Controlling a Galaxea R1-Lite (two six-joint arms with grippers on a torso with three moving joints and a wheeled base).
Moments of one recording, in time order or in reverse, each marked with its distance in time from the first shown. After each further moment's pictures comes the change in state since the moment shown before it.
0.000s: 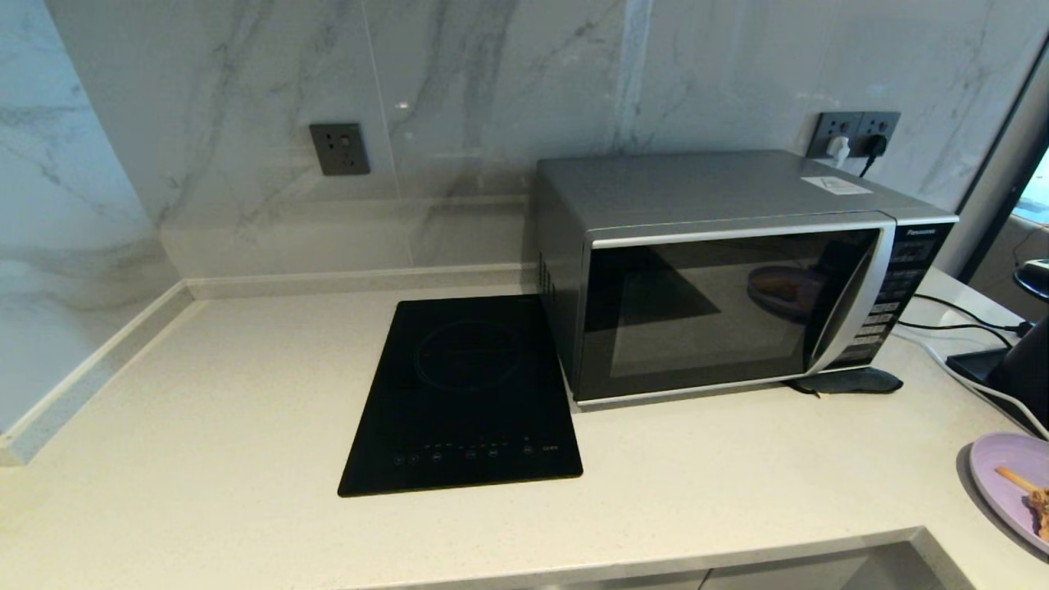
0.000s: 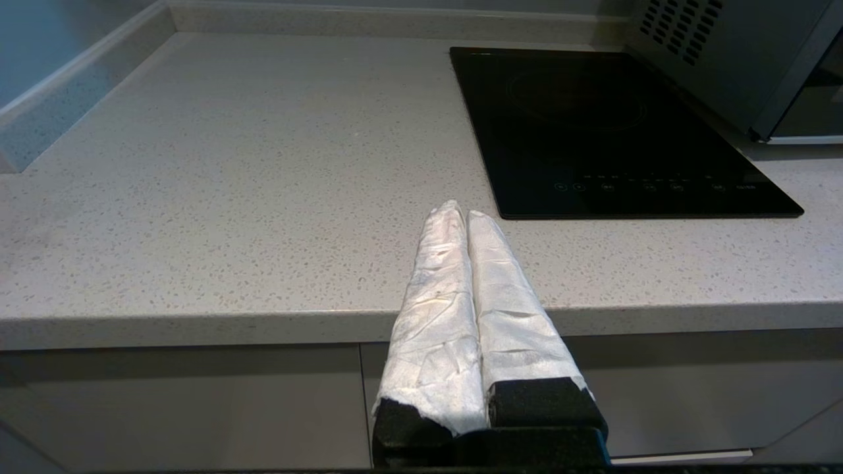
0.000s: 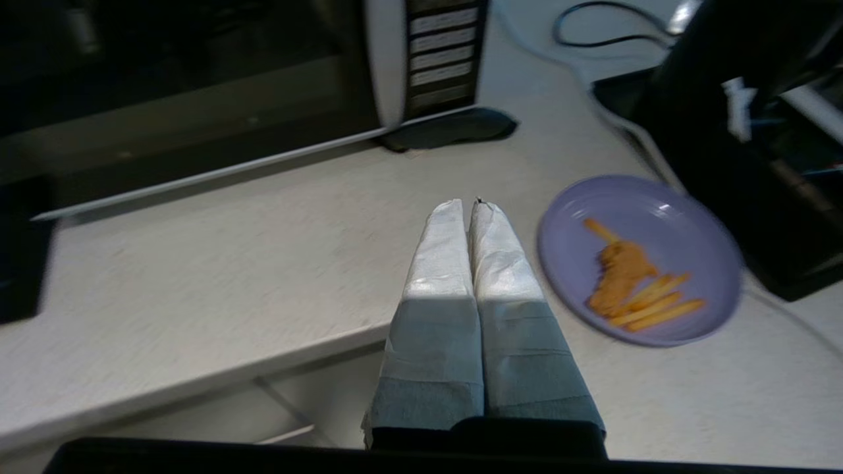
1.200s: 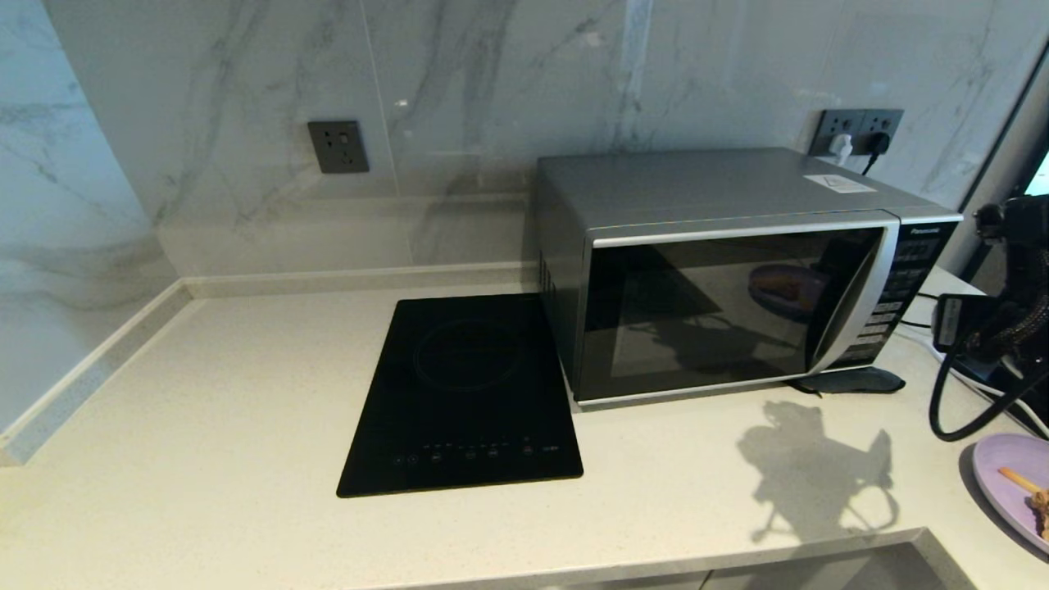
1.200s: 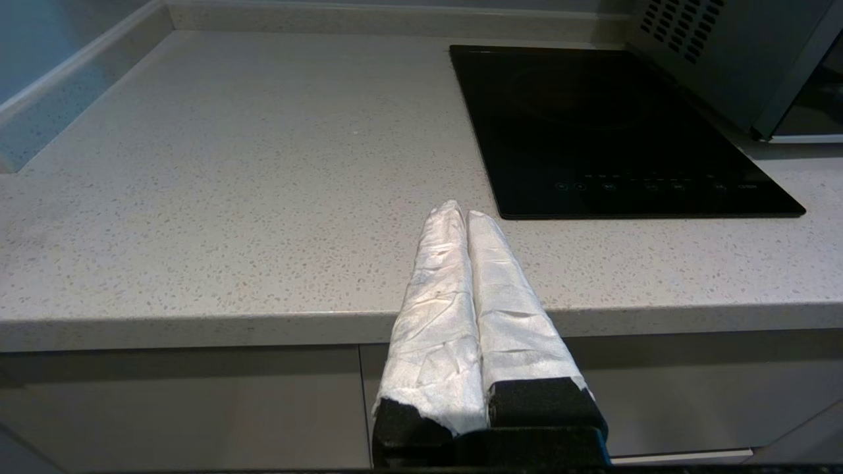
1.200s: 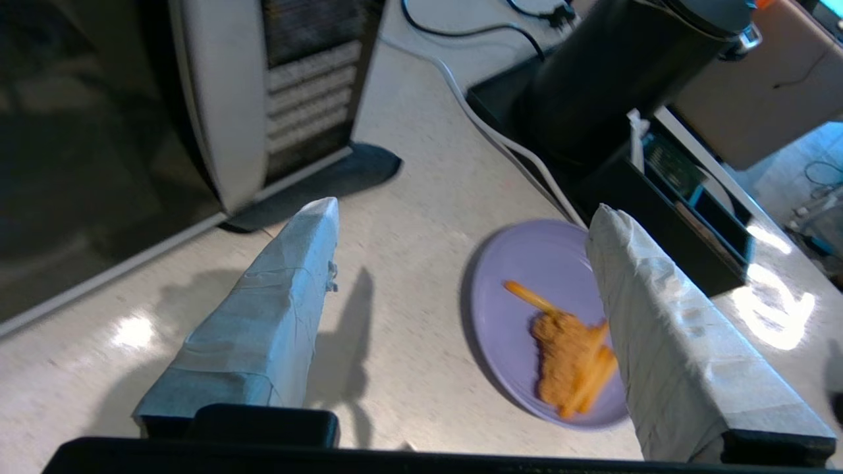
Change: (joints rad) left arm 0.000 0.000 0.000 0.000 0.000 0.000; right arm 0.129 0.804 -0.323 -0.262 -0.550 0.015
